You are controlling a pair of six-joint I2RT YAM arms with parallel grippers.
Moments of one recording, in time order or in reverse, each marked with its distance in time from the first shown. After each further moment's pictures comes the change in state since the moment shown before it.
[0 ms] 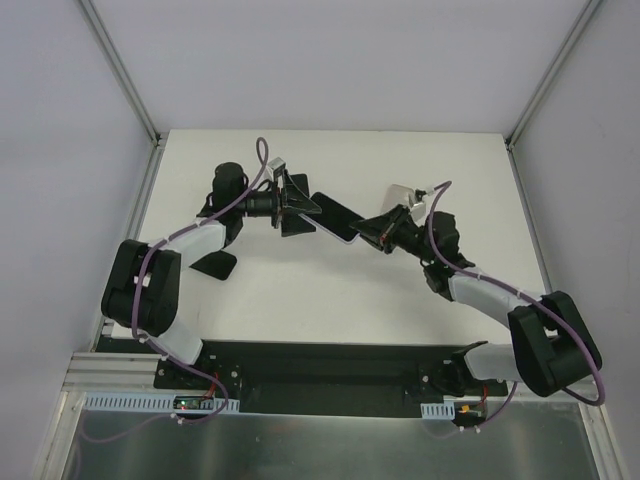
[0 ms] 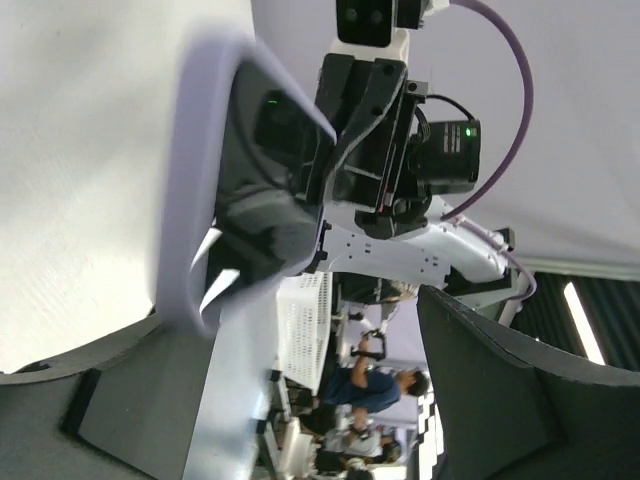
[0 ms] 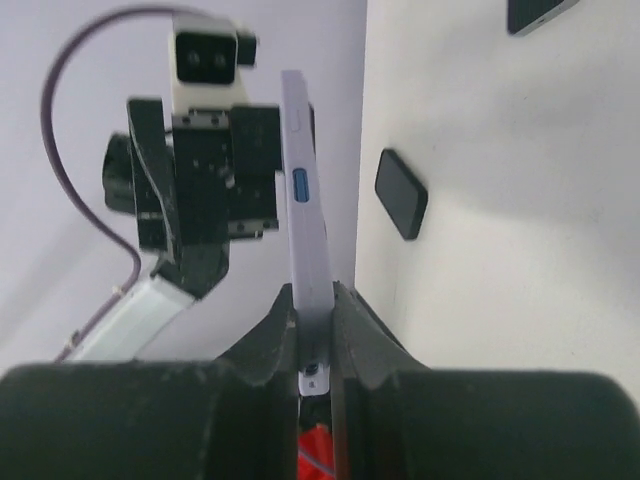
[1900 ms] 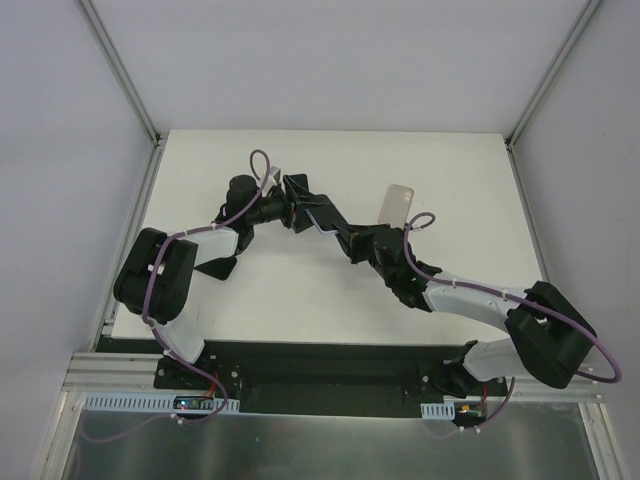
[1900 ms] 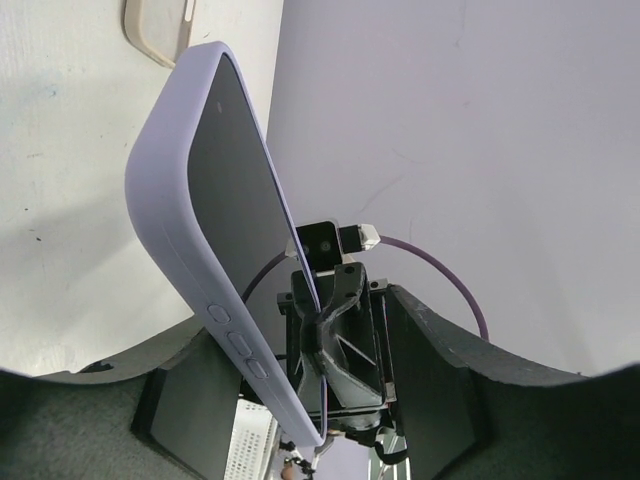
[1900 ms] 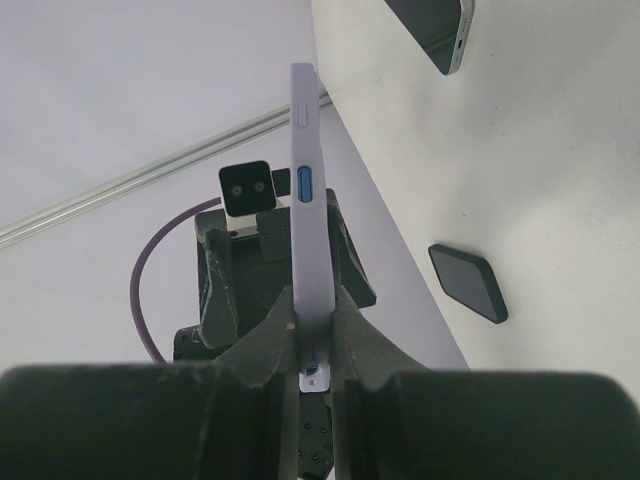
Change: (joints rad) left arm -0.063 0.071 -0.083 0.125 -0.403 -0.204; right arm 0.415 0.035 0.069 -0.232 0.864 0.594
